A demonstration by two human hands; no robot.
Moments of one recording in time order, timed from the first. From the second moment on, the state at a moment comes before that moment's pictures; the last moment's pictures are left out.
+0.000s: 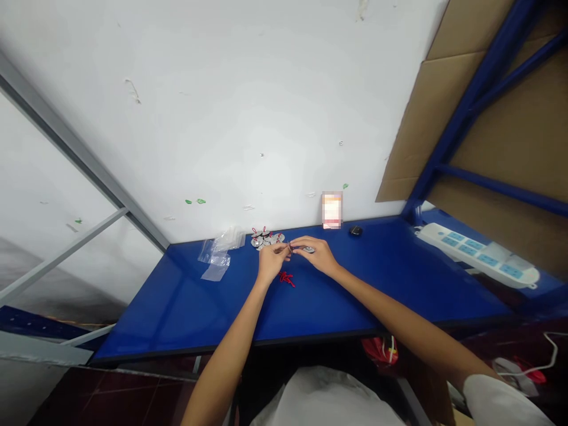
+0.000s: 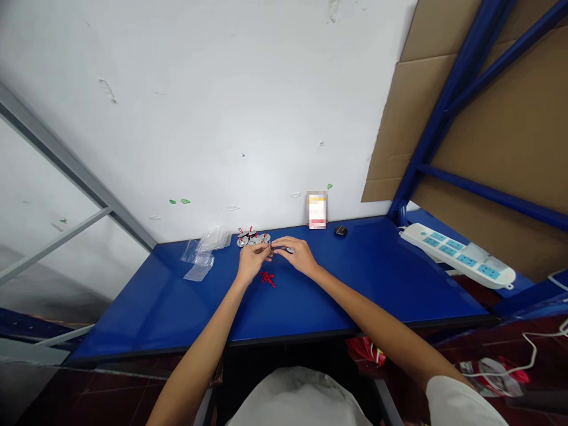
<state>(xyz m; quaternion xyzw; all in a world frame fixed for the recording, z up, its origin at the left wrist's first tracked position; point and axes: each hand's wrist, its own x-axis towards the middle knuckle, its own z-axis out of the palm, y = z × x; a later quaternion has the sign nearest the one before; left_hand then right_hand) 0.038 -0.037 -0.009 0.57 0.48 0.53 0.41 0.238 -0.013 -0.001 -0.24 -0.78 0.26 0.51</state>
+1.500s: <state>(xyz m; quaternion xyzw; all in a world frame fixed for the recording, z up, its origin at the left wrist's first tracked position) 0.048 -0.043 -0.003 0.53 0.39 0.57 0.50 0.246 -0.003 -0.005 -0.21 -0.74 0.38 0.51</state>
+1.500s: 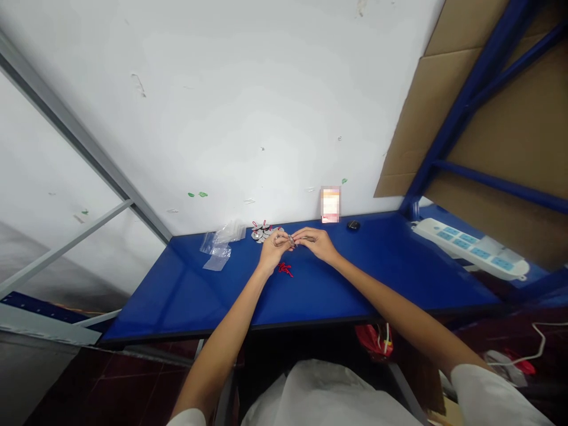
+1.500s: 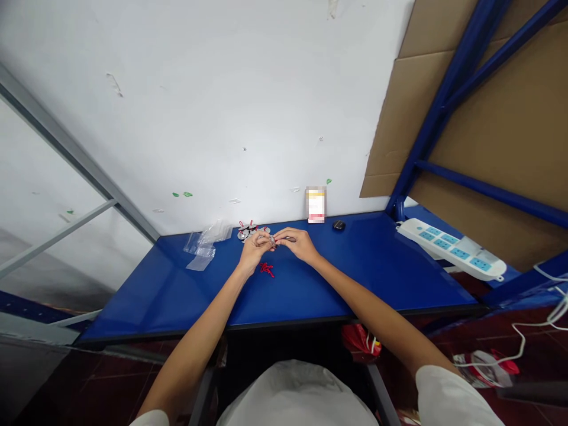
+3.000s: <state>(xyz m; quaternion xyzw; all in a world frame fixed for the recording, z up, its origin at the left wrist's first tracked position) 0.046 -0.054 0.011 0.71 0.47 0.49 0.19 0.253 -0.002 0.002 -0.30 -0.86 0.15 0.38</state>
